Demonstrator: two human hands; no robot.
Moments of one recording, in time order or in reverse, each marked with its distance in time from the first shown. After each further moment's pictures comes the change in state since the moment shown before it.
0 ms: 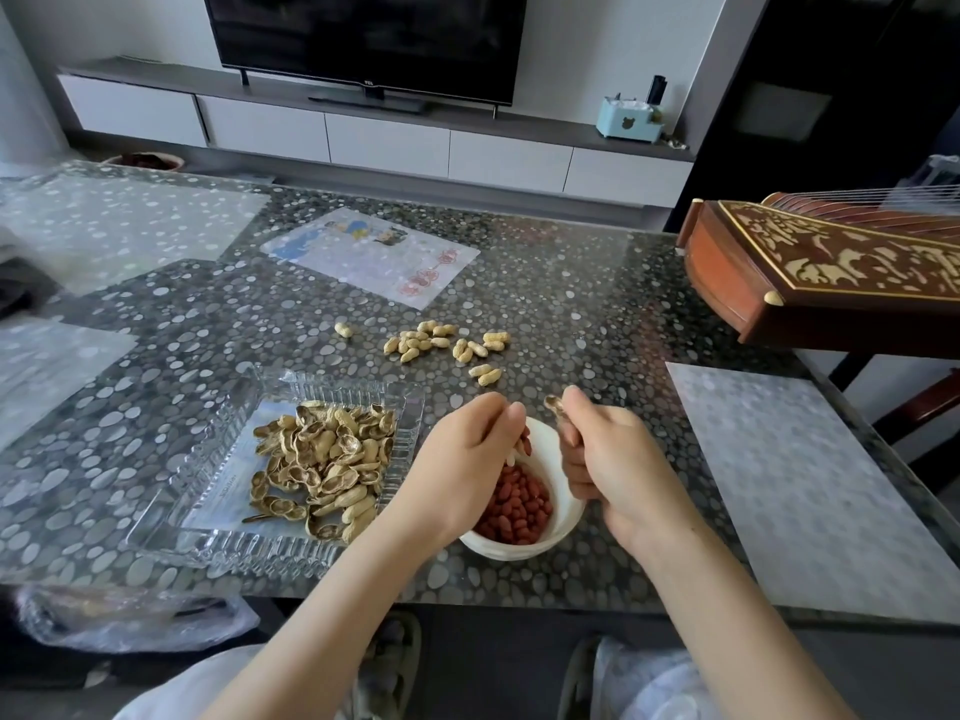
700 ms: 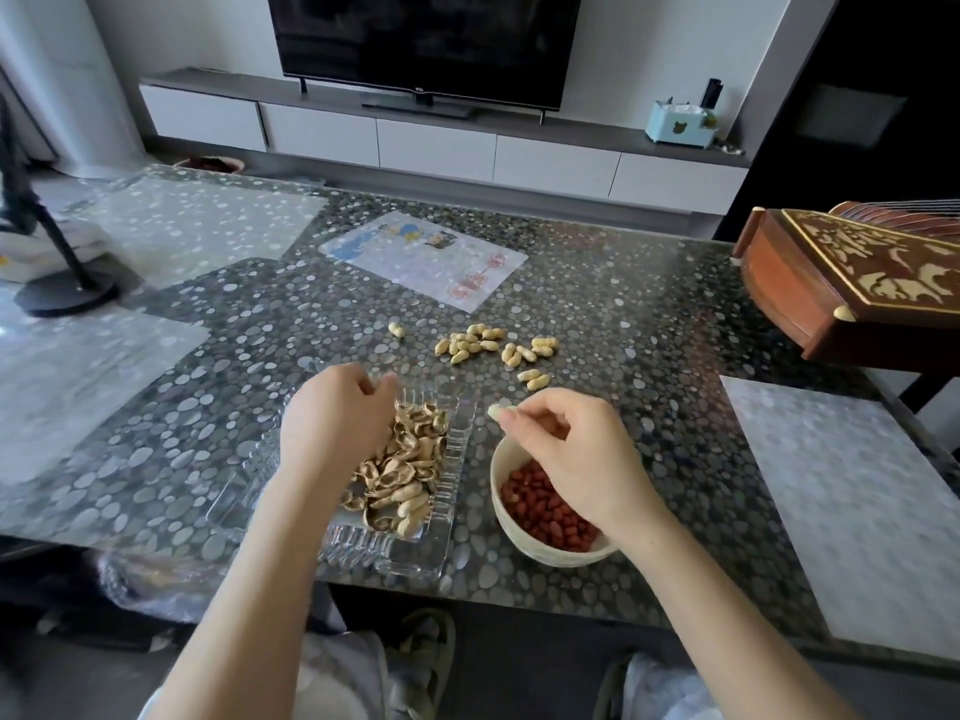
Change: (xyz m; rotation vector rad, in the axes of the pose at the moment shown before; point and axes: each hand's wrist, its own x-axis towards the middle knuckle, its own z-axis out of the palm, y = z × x) left_hand 0.017 -0.046 -0.102 0.635 0.411 -0.340; right_hand 0.005 -0.001 0.042 -0.360 -0.119 -0.510
